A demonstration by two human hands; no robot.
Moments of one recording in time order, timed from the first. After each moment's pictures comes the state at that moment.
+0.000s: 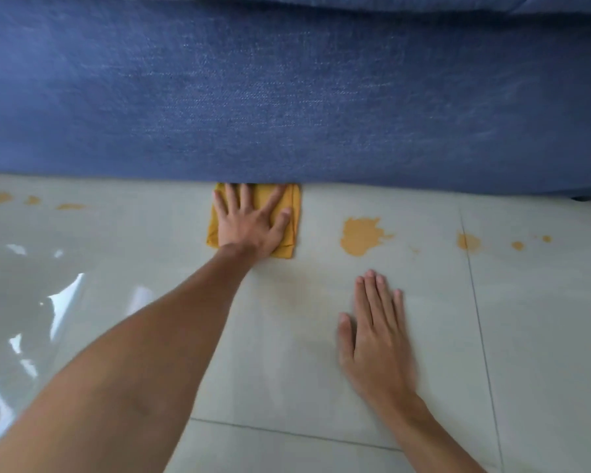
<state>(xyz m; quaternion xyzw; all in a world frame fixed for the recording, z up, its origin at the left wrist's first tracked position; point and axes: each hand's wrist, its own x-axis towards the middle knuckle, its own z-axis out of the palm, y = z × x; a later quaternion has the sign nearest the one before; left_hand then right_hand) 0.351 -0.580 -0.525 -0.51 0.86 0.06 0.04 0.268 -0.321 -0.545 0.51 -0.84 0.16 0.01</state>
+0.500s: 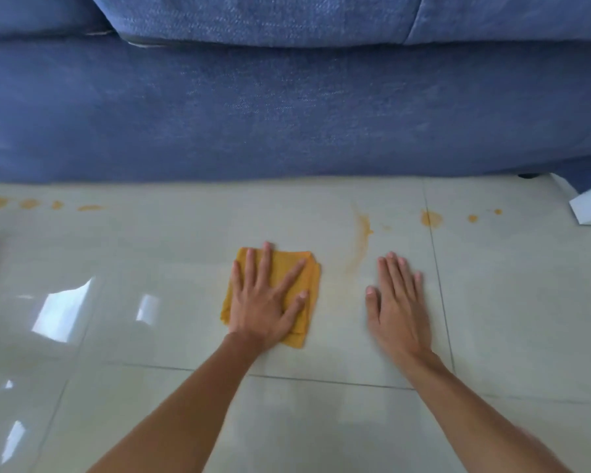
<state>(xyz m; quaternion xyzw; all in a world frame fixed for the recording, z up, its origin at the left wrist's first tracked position) 0.417 -0.419 -0.521 -0.41 0.91 0.06 0.04 0.225 -0.271 -0.531 0.45 -0.88 0.14 -0.01</state>
